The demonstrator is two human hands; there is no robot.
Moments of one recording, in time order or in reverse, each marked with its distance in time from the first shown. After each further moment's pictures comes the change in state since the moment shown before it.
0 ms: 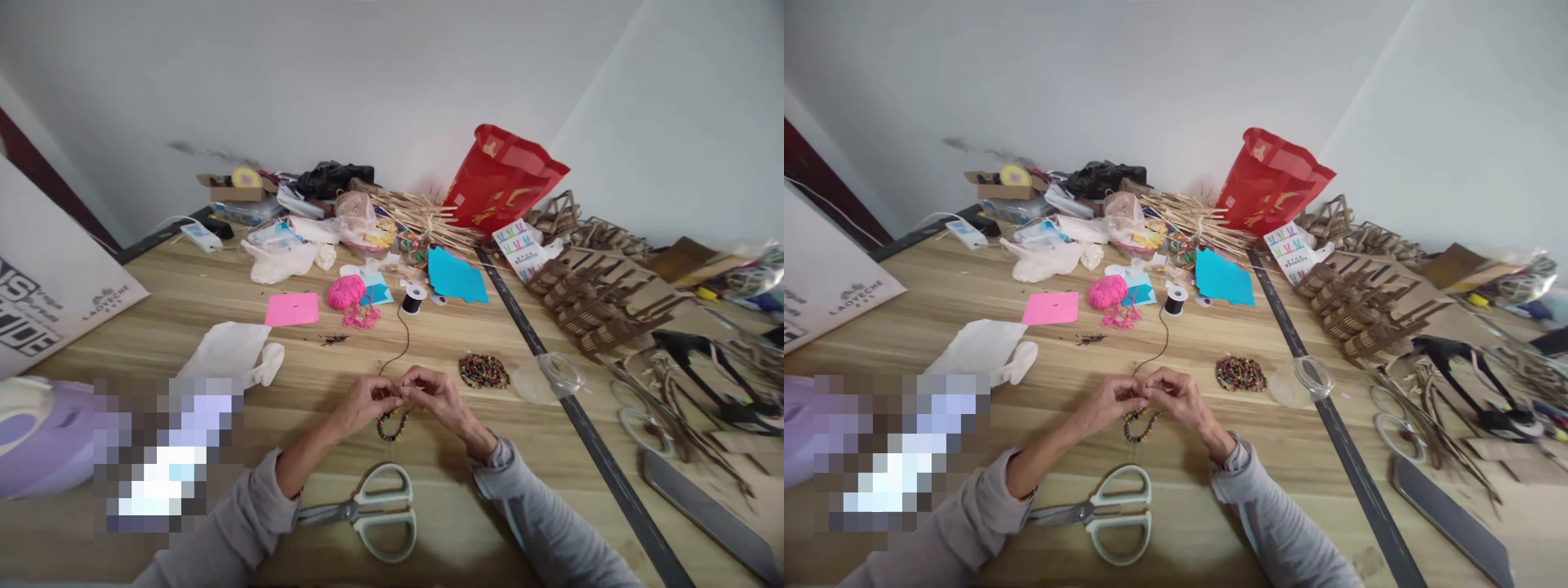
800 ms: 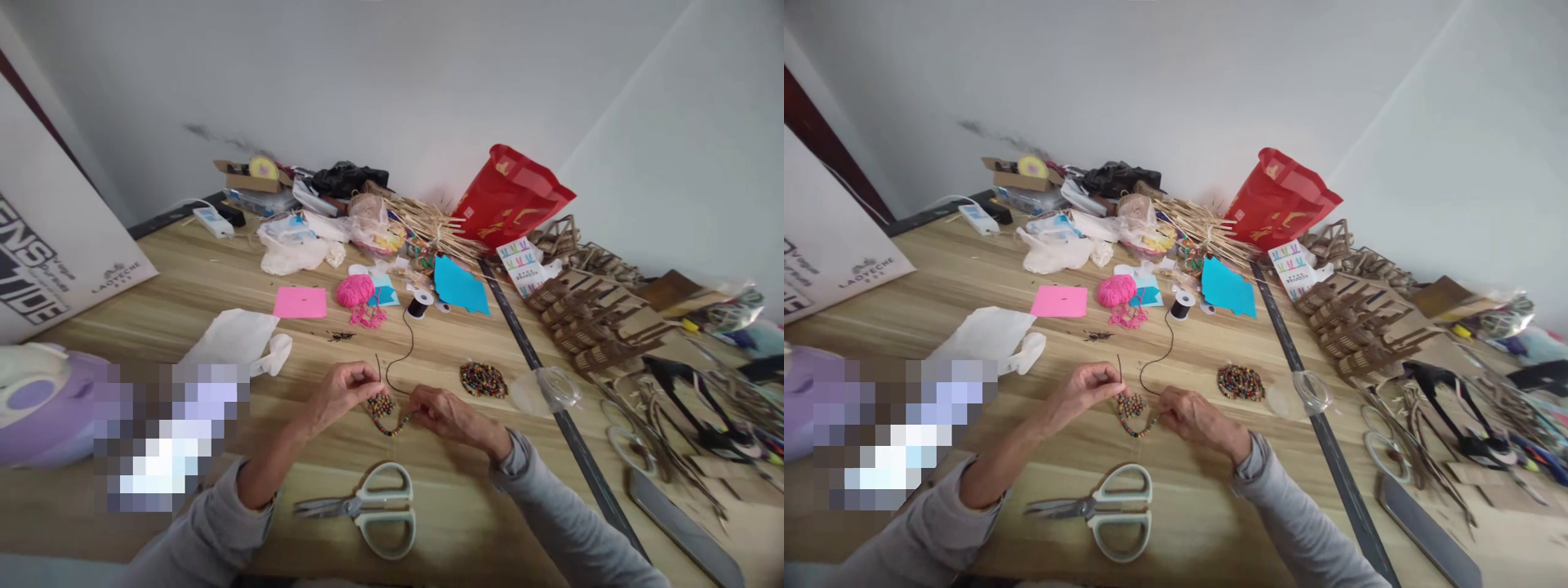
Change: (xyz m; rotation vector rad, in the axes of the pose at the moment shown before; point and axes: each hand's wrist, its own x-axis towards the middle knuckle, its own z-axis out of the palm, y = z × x) left_hand -0.032 0.036 -0.039 -0.212 0.108 -0.025; right_hand -0.012 -0.004 -0.018 -0.841 -0.399 -0.176
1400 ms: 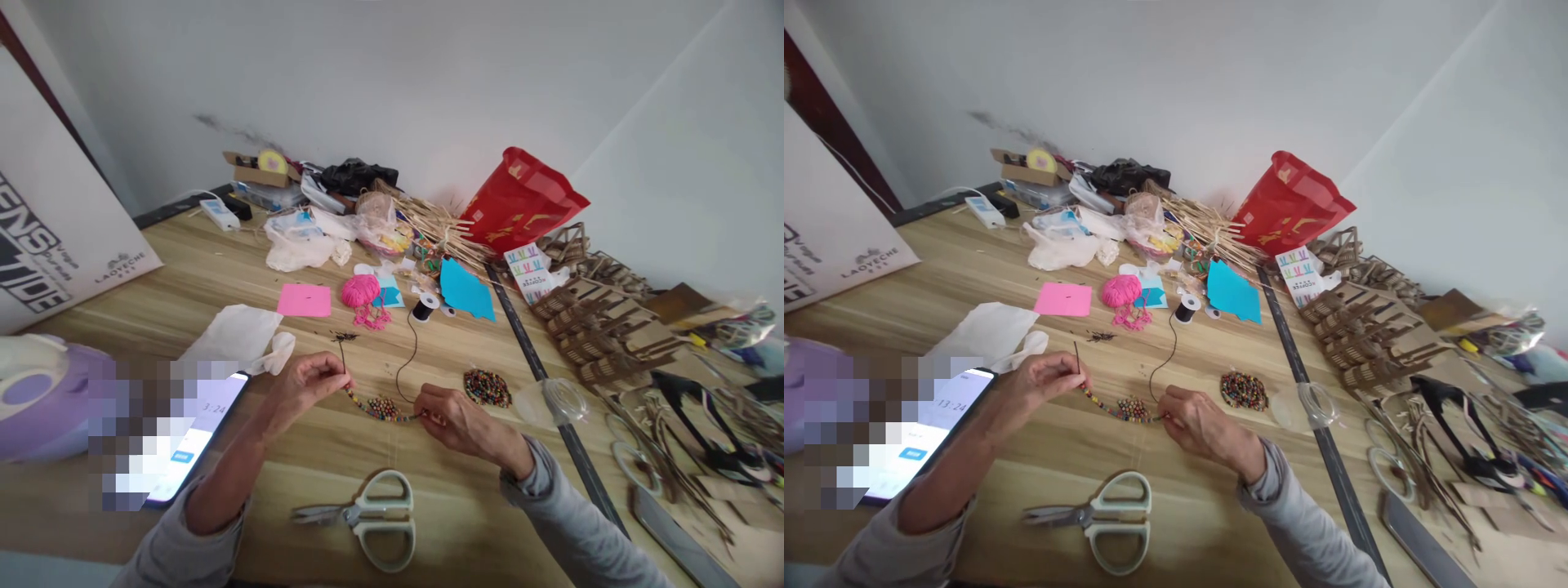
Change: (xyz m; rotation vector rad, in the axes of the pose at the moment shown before) left_hand -0.025 0.018 -0.043 0.063 0.156 0.065; right_hand 0.008 -0.027 -0.031 -0.079 -0.041 -0.030
